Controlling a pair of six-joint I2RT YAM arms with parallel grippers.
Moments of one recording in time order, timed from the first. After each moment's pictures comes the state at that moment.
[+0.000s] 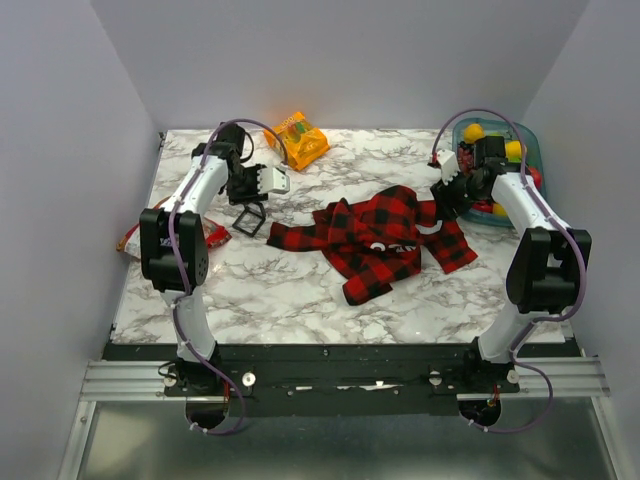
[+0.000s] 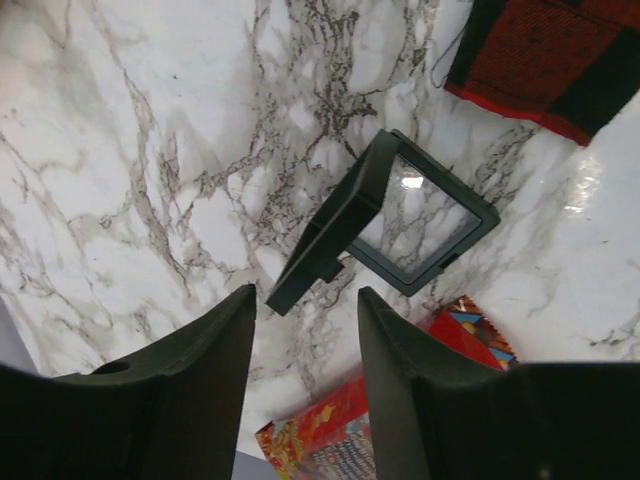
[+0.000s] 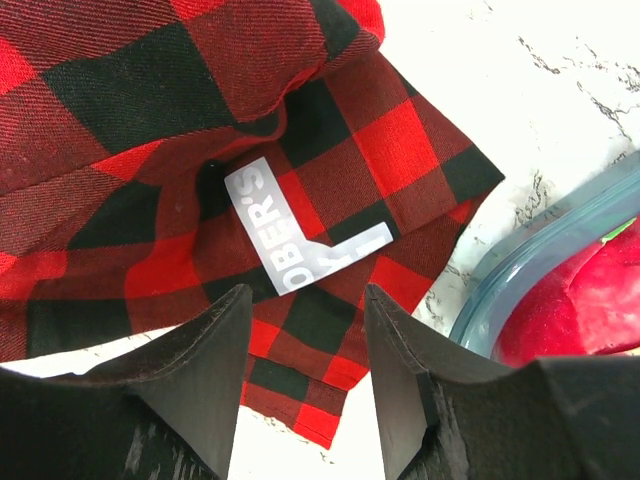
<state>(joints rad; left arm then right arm) -0.13 1.95 1.66 -0.90 0.28 1.36 -0.04 1.76 1.40 -0.76 -0.45 -0.75</state>
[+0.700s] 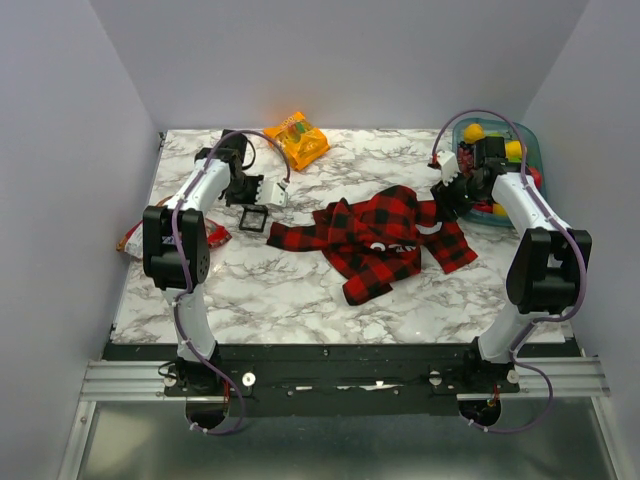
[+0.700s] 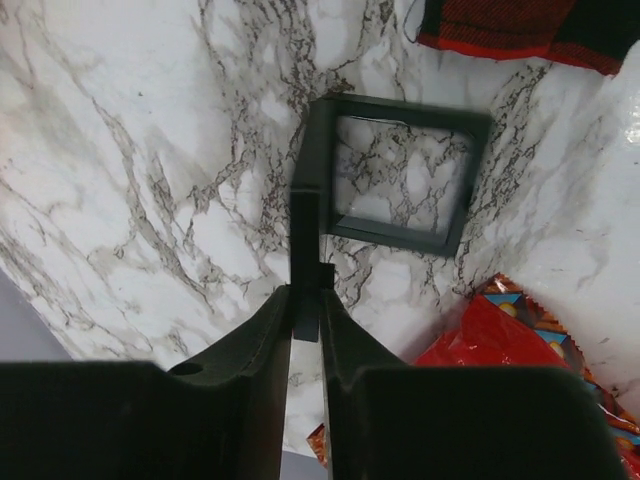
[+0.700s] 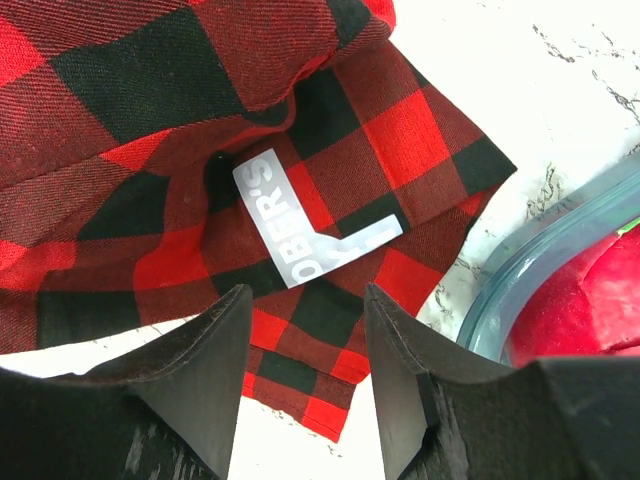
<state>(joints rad) -0.13 1.98 1.64 -0.91 0.24 1.58 -0.04 1.76 1.40 -0.78 -0.45 -0.75</state>
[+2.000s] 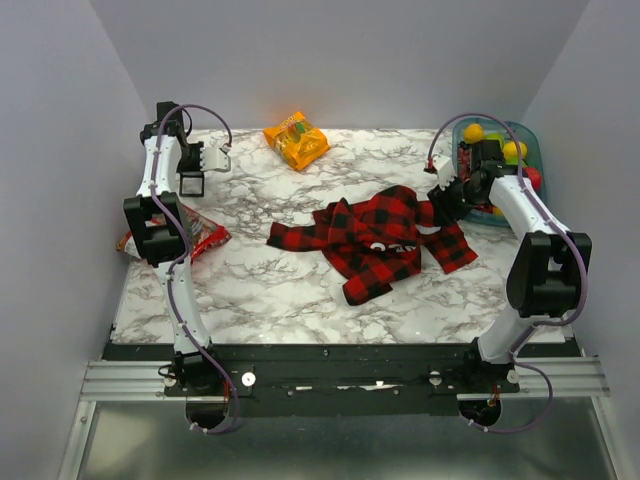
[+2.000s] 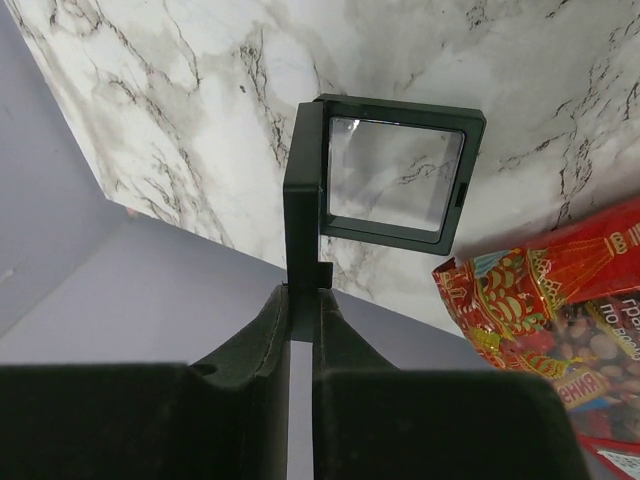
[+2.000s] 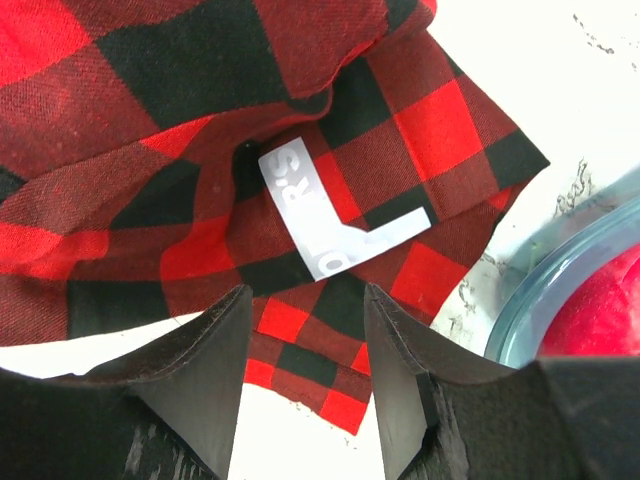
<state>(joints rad) 0.18 2.33 2.22 -1.00 0.11 1.68 -0.01 1.73 1.37 -0.80 -0.44 -0.75</state>
